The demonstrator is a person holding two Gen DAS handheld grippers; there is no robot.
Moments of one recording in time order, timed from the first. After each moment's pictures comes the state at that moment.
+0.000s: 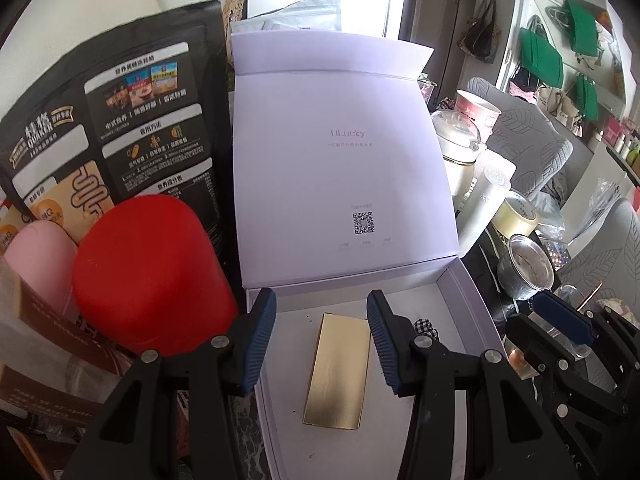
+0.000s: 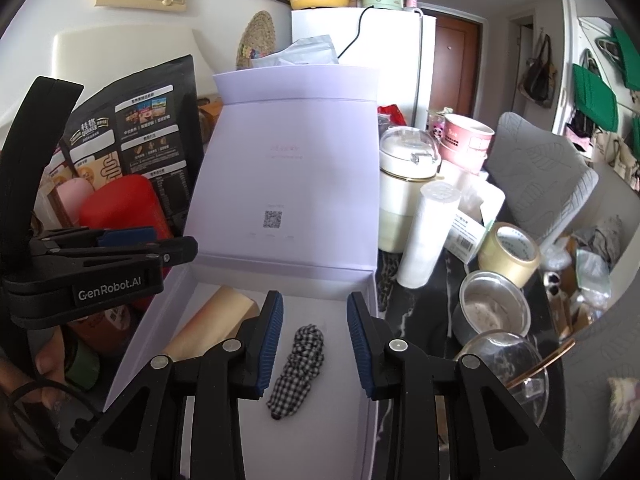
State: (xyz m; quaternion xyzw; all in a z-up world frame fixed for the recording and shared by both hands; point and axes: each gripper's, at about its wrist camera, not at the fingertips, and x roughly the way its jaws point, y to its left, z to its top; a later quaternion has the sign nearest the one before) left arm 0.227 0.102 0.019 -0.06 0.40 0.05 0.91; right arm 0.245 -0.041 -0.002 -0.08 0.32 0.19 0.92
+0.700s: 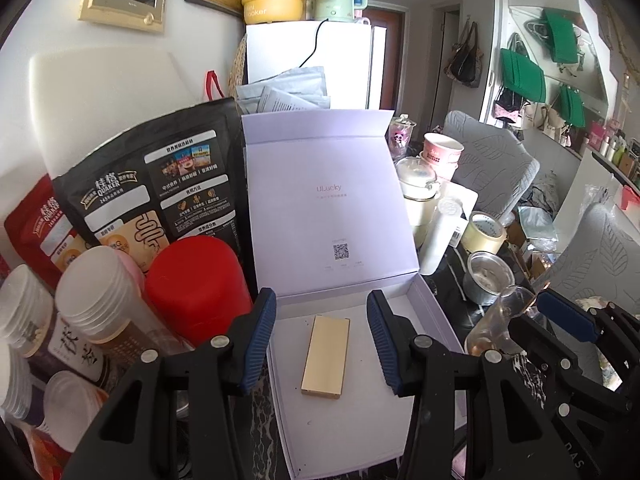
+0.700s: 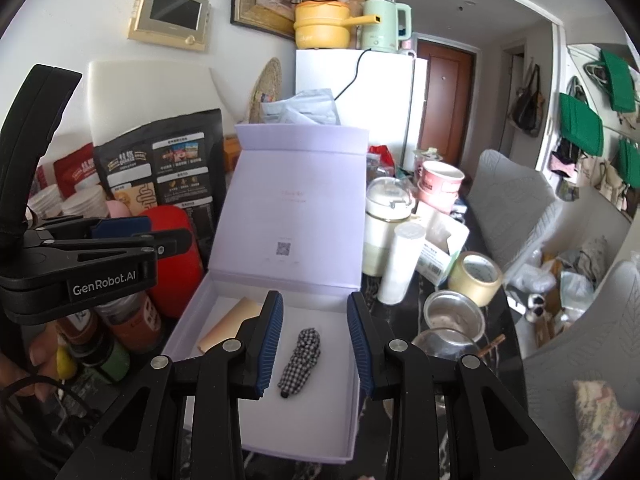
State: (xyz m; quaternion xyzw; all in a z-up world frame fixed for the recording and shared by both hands) left arm 0.161 0.080 0.088 -0.03 0.34 0.05 0.94; right arm 0.171 -0.053 0.057 -0.10 0.27 0.18 0.94
